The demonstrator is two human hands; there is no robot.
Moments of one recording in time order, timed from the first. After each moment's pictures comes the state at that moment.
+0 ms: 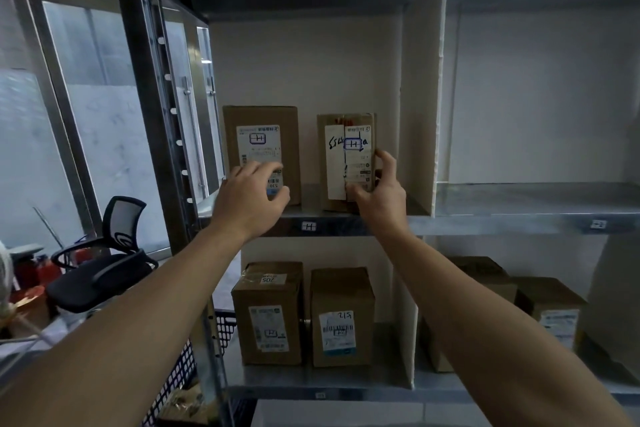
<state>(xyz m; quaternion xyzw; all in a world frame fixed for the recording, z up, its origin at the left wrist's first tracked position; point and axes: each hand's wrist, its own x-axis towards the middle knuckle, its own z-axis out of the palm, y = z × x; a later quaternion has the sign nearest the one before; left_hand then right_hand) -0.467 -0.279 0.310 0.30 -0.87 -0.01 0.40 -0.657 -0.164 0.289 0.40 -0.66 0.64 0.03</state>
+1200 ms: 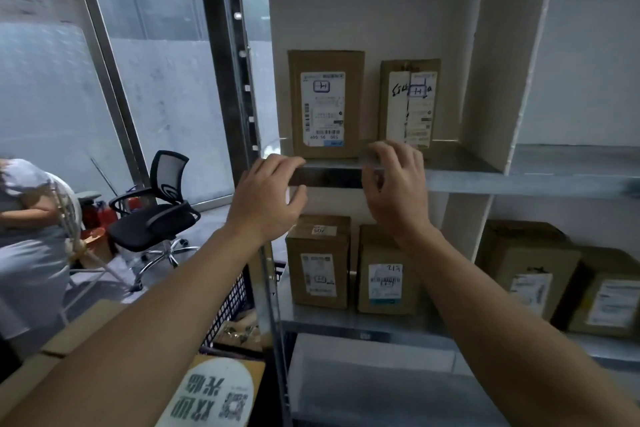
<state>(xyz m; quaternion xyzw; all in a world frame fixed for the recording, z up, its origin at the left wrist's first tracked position) -0.376 -0.286 0.248 0.26 -0.88 0.02 0.40 -0.567 -0.178 0.240 0.52 -0.67 0.46 0.27</state>
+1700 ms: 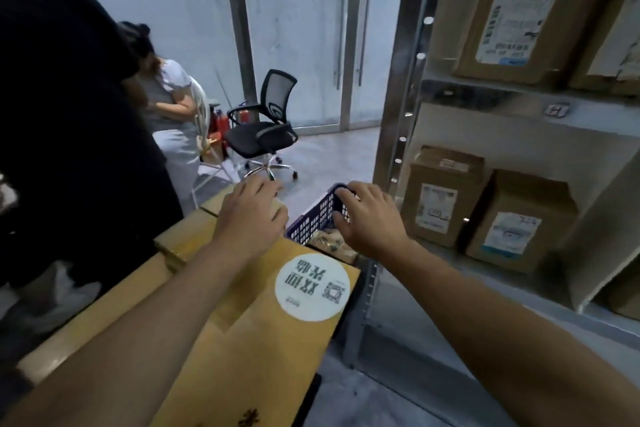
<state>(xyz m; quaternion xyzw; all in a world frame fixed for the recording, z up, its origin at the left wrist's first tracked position) -0.125 -0.275 0.110 0.52 -0.81 0.02 0.27 -0.351 -0.240 0.094 0.74 -0.64 0.19 0.08</state>
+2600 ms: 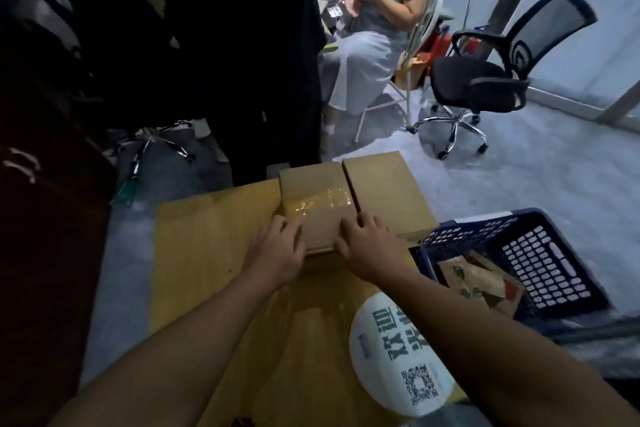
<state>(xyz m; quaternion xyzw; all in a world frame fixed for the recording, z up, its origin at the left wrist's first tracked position) -0.025 -0.338 -0.066 0.84 -0.49 -0.15 0.15 -0.182 -0.454 -0.057 0.91 -0.40 -0.03 -0.15</state>
